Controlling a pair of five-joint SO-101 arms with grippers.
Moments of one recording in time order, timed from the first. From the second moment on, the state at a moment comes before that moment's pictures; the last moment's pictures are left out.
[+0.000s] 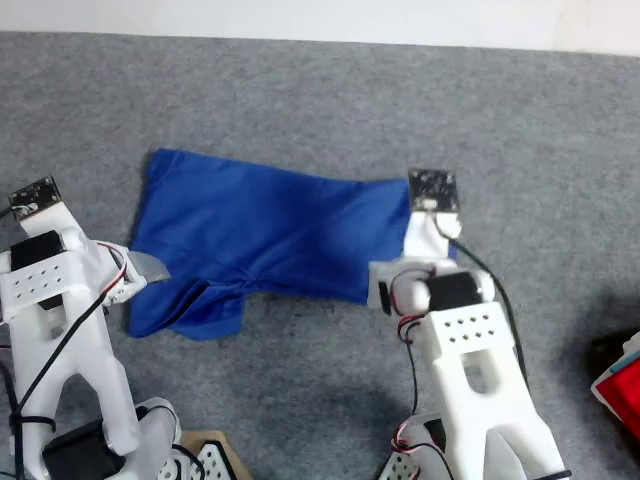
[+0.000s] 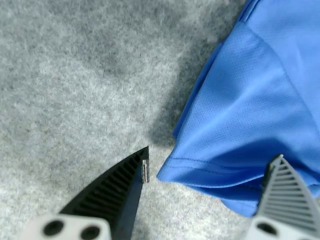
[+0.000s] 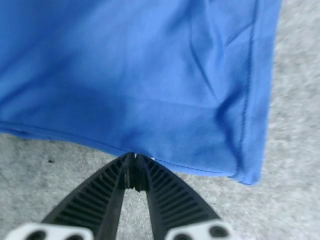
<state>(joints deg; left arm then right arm) -31.5 -25.1 41.5 73.6 10.5 -16.0 -41.5 53.6 58.7 -10.0</state>
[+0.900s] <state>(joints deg) -20.2 -25.1 52.1 63.7 11.2 -17.2 -41.5 75.5 28.2 -7.3</state>
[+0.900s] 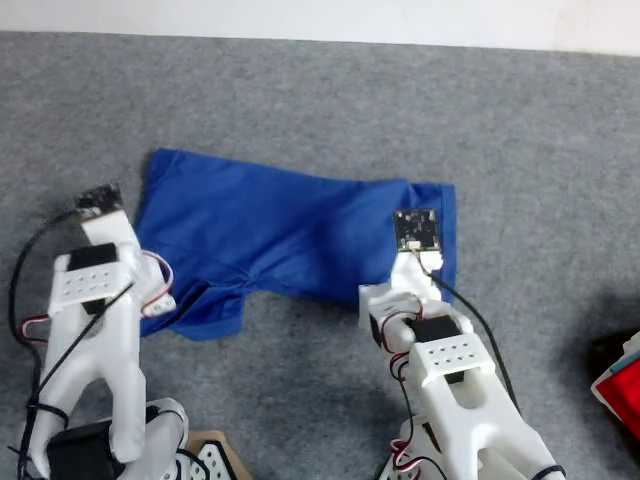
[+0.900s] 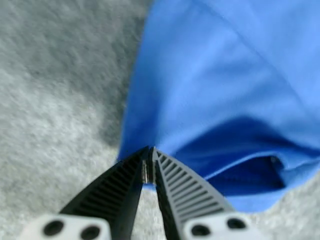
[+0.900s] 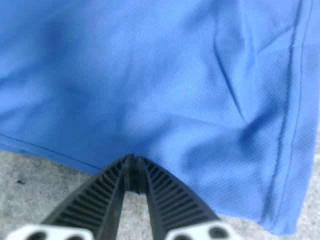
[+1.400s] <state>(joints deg) -16.8 -25.1 61.6 64.0 3.6 -17.2 -41.5 75.5 28.1 -7.2</state>
